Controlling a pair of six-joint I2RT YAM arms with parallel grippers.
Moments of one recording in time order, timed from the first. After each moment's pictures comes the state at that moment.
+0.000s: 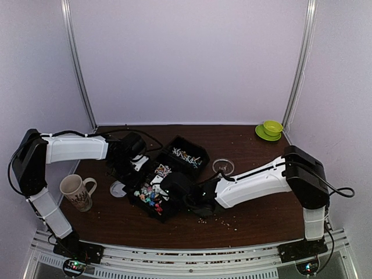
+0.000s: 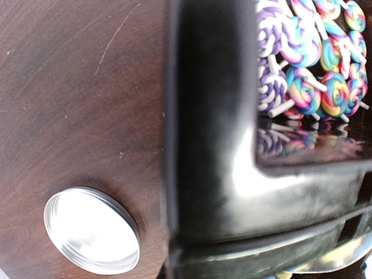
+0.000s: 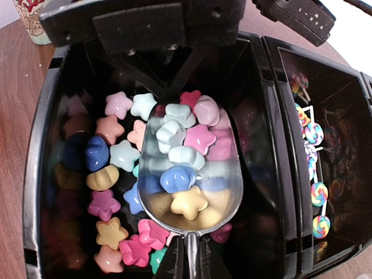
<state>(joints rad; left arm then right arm) -0.65 1.68 1.12 -0.77 0.01 -0.13 1.23 2.05 1.34 0.00 0.32 0.05</state>
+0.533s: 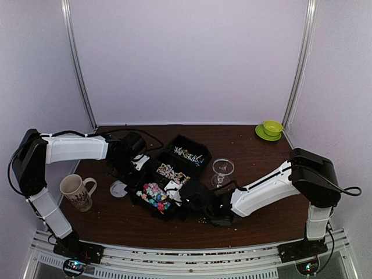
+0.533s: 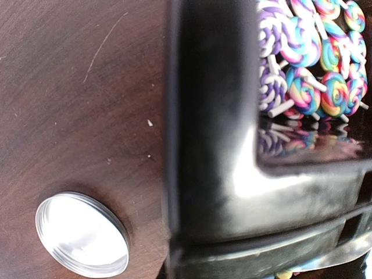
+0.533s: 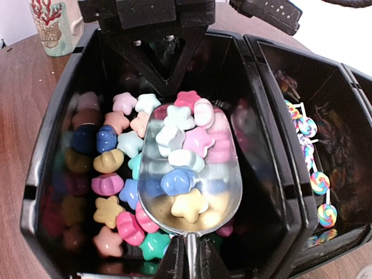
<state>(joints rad) -0.64 1.68 1.12 -0.75 0.04 -0.15 1.24 1.96 1.04 0.38 0.32 0.03</state>
